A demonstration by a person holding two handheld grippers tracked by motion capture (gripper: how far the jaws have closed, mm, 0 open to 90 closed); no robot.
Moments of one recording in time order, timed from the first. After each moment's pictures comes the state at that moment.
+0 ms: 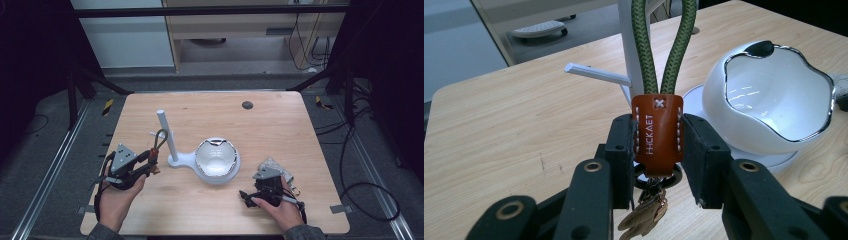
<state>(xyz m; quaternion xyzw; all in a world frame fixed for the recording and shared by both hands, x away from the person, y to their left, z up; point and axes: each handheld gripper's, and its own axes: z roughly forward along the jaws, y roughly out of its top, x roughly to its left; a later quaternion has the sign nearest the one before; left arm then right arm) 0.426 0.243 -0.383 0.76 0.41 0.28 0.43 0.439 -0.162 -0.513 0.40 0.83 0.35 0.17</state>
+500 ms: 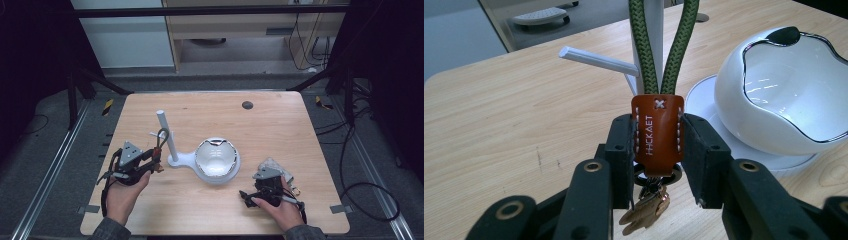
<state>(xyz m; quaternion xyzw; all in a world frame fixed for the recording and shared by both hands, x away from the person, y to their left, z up) 0.442 0.237 -0.395 0.76 0.42 0.27 0.42 0.439 -0.162 -0.513 0.40 0.83 0.35 0.17</state>
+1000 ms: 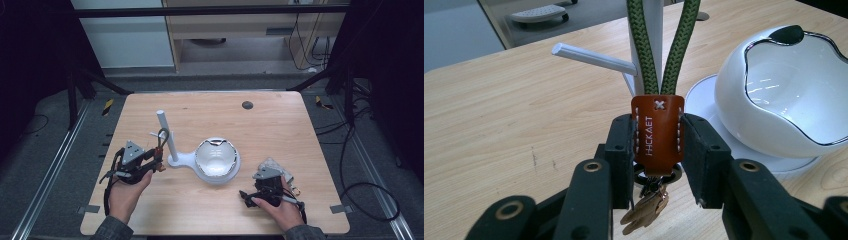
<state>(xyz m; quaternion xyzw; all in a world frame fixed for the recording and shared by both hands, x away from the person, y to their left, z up) 0.445 0.235 -0.398 0.76 0.42 0.26 0.42 0.439 -0.162 -0.513 0.40 0.83 0.35 0.17</state>
